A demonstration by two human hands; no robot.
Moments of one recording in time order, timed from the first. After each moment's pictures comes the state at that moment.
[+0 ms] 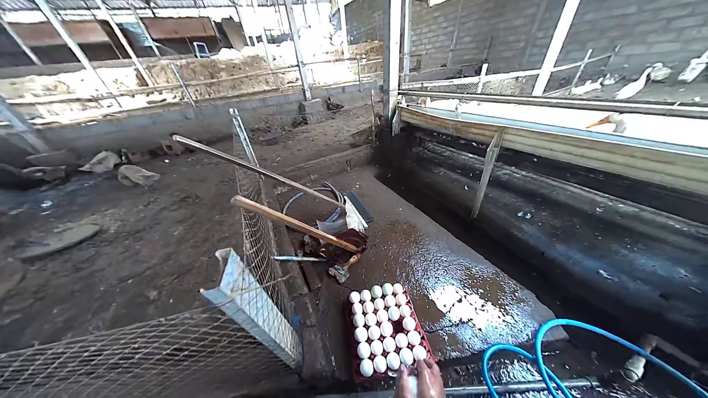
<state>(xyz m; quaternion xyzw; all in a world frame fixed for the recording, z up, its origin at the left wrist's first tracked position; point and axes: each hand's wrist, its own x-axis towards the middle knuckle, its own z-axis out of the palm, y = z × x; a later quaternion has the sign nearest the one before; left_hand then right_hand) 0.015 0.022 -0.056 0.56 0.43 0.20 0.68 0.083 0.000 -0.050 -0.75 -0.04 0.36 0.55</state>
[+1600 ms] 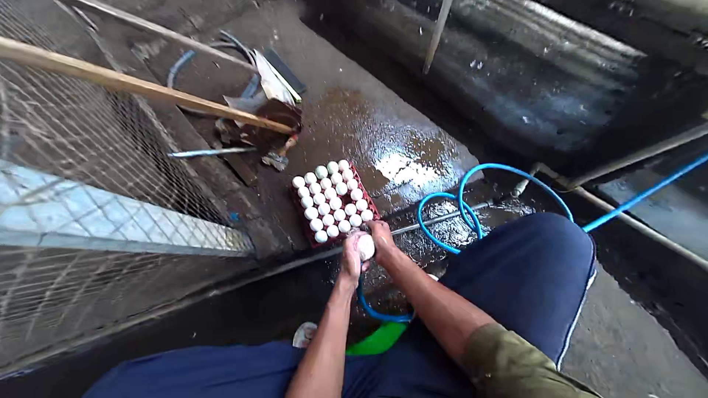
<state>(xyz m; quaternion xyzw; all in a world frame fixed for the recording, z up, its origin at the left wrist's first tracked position) 0.013 0.027 -0.030 0.47 0.39 0.14 0.77 0.110 0.004 -0.048 -0.66 0.12 0.42 0.61</state>
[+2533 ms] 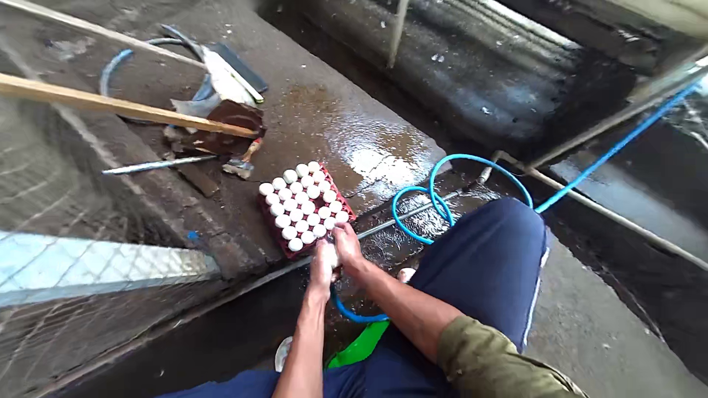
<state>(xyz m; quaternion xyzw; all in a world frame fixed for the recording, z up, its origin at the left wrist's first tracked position) 0.018 0.025 -0.036 0.54 0.49 0.15 0.67 0.089 0.001 -0.031 -0.74 -0.02 0.41 0.54</state>
